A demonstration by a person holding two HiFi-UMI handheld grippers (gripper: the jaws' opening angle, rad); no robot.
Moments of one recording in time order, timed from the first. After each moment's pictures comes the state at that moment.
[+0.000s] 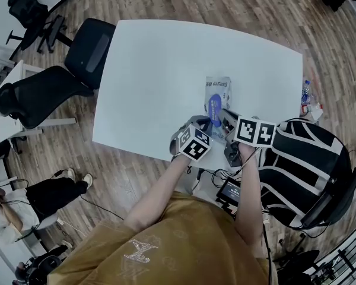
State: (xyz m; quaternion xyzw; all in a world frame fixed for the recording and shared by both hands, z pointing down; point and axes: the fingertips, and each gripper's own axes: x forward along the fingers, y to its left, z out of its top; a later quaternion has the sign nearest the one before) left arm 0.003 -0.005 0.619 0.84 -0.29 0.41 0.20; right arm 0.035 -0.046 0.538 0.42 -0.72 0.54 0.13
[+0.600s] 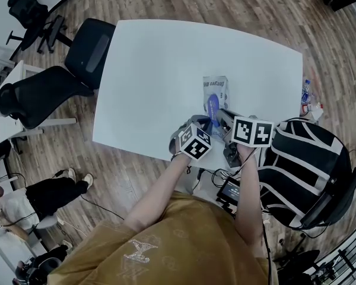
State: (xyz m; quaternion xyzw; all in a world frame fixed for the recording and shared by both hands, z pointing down) left arm 0.004 -0.005 0.619 0.84 -0.28 0.43 0.19; right arm 0.028 -0.045 0.534 0.41 -0.73 0.52 0.15
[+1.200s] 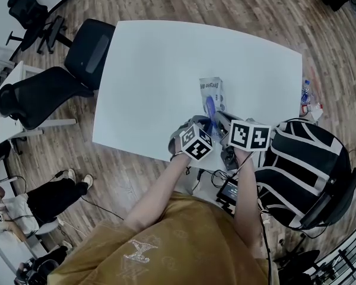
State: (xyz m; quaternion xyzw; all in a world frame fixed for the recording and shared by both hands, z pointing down) left arm 0.006 -0.003 0.620 0.84 -0.26 0.45 0.17; right arm 0.020 -0.040 0.531 0.41 -0.74 0.52 0.15
